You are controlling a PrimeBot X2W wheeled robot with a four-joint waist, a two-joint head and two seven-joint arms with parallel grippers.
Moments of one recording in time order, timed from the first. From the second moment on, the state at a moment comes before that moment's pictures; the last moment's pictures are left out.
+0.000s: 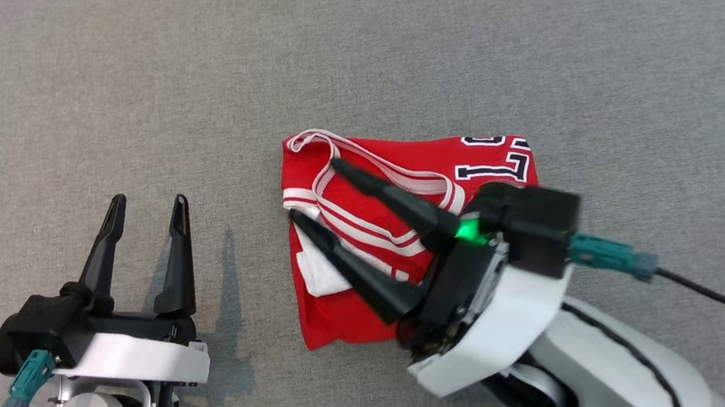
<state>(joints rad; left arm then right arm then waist) -0.27 0.22 -0.18 0.20 -0.37 -0.08 -0.26 -0.55 -0.05 0.78 0.08 0.61 0.13 -0.22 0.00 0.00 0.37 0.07</state>
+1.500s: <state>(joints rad) -0.21 0.24 -0.17 0.14 -0.34 -0.02 -0.25 -0.27 -0.18 0.17 0.13 0.29 0.13 -0.10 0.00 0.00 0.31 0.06</state>
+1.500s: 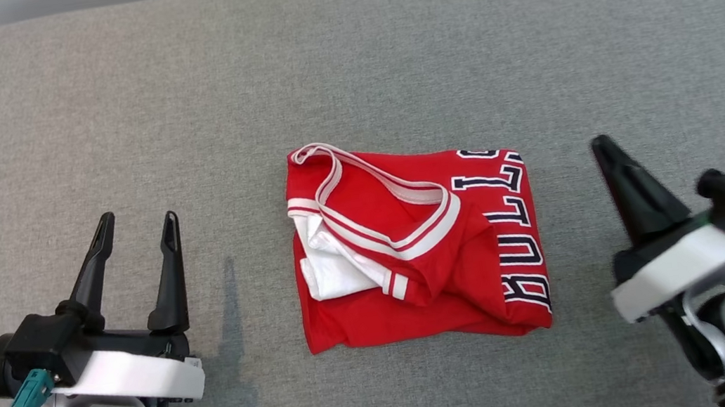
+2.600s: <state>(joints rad) -0.26 0.20 -0.19 0.18 -0.35 -0.04 -0.26 -0.40 -0.17 0.71 0.22 0.36 0.13 -0.09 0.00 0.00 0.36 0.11</state>
